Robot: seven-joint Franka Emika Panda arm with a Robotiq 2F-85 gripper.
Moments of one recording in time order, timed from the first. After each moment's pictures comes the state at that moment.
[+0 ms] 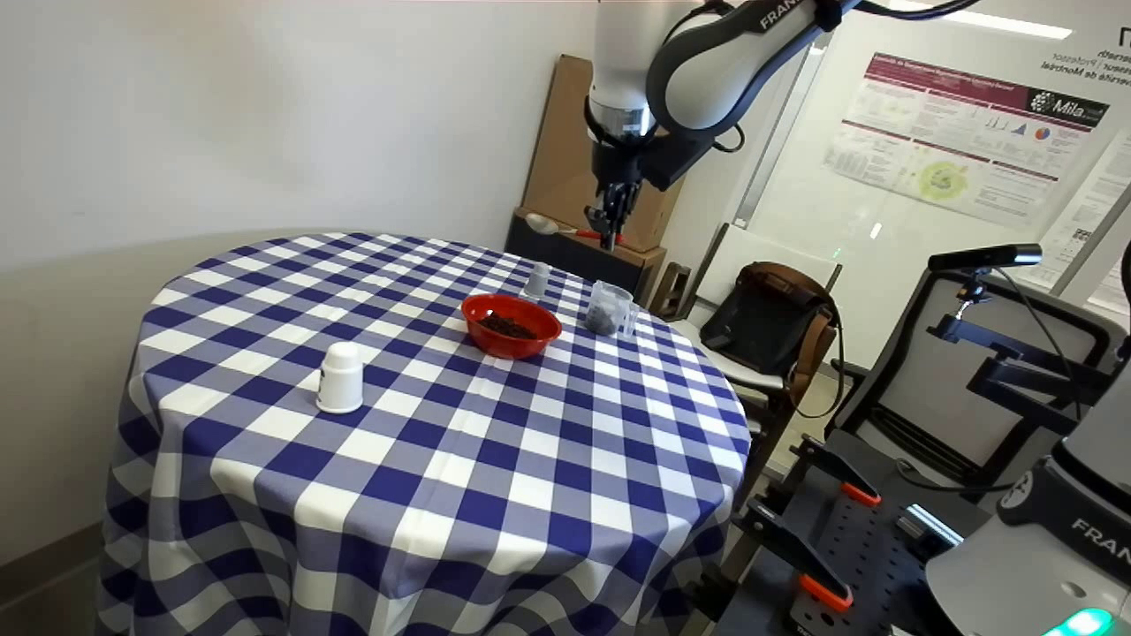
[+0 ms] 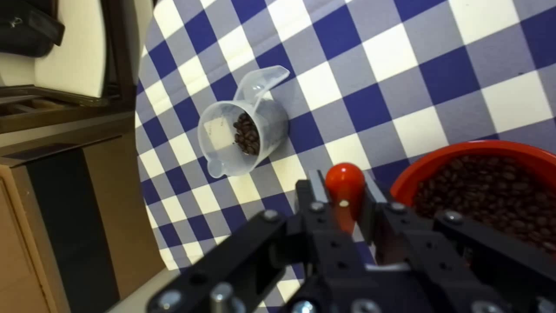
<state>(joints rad) 0.00 0.28 -0.05 -2.13 -0.74 2.40 0.34</state>
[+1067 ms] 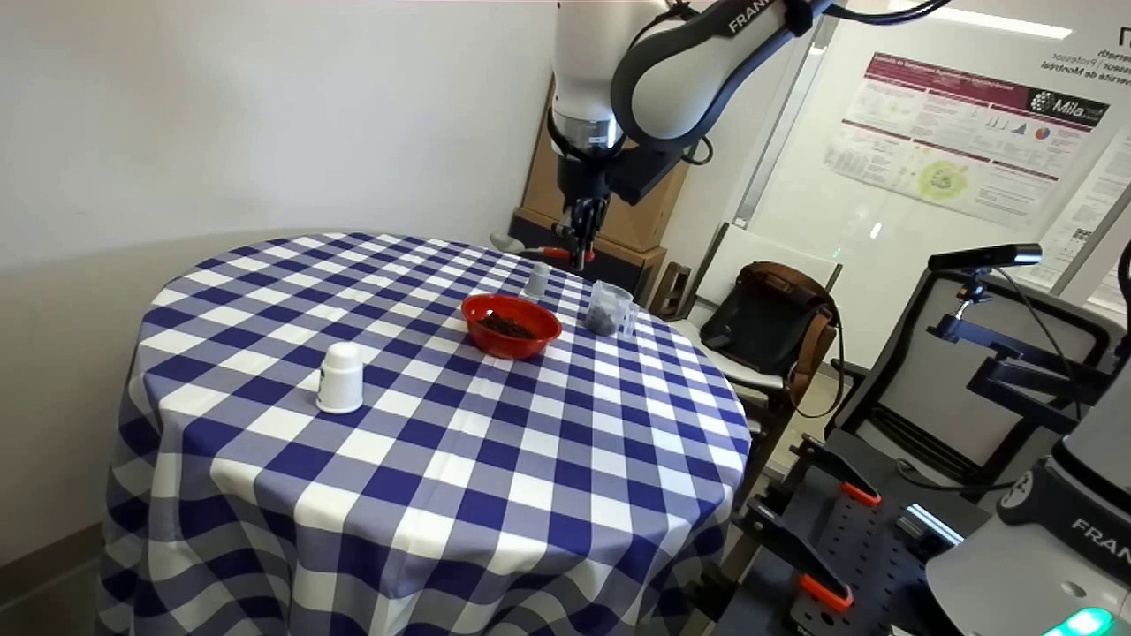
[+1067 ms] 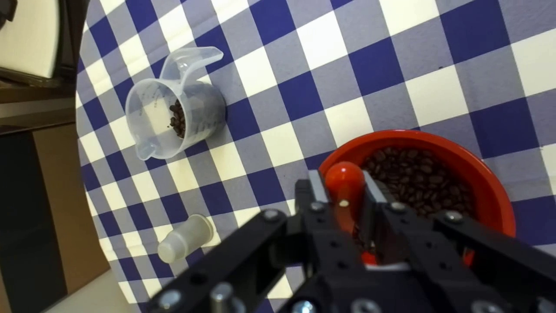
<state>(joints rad) 0.06 0.35 -0.03 -2.10 -0.68 2.40 0.33</state>
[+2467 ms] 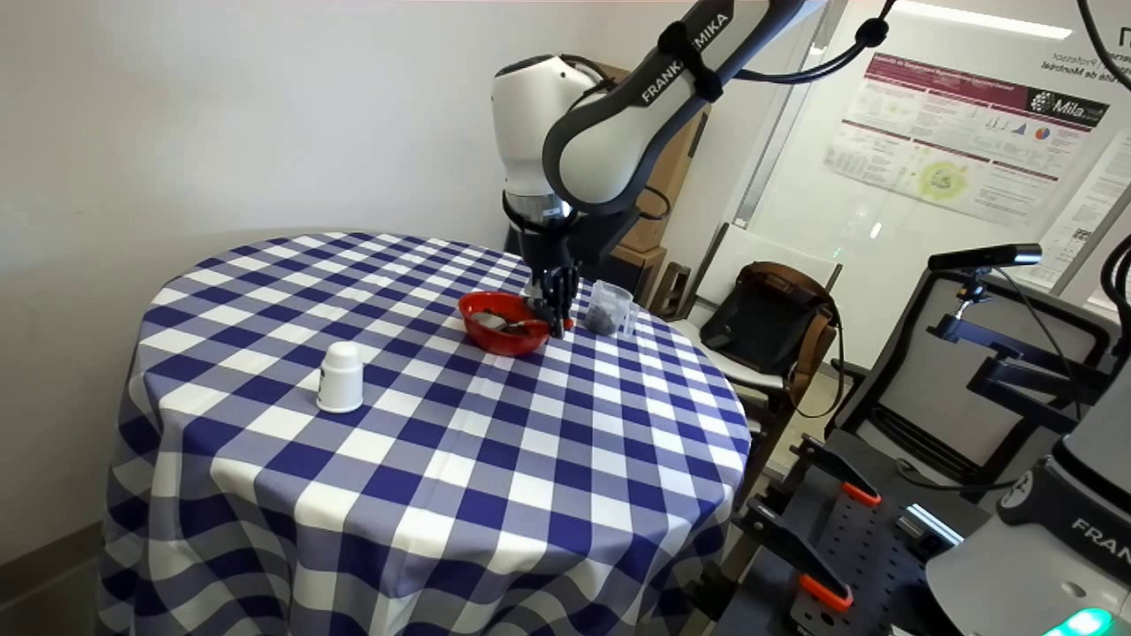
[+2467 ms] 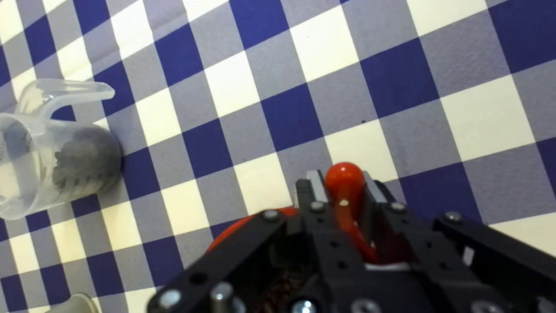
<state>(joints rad) 0.12 0.59 -0.03 -1.97 -0.56 2.30 0.27</state>
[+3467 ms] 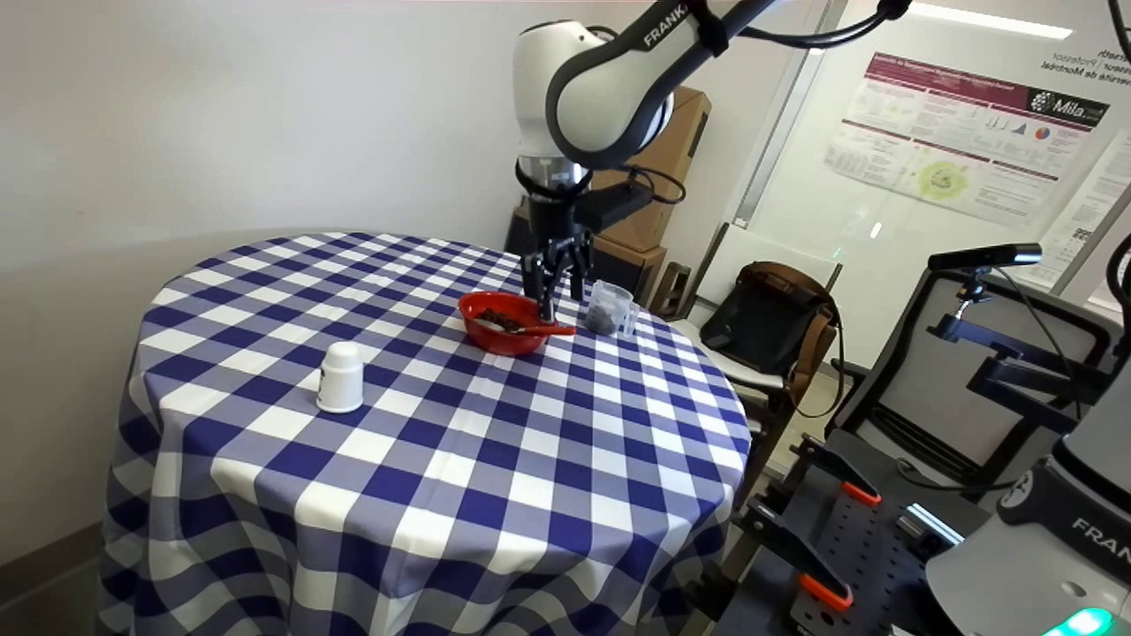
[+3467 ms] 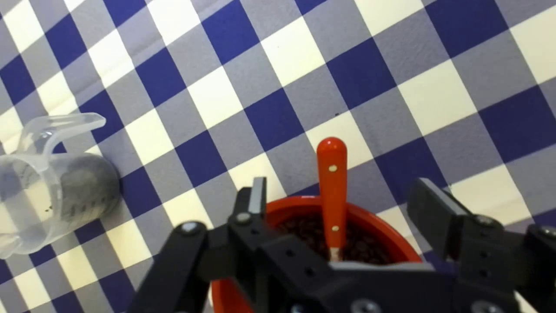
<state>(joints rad) 0.10 0.51 -0.03 -1.99 -0.38 2.28 0.23</state>
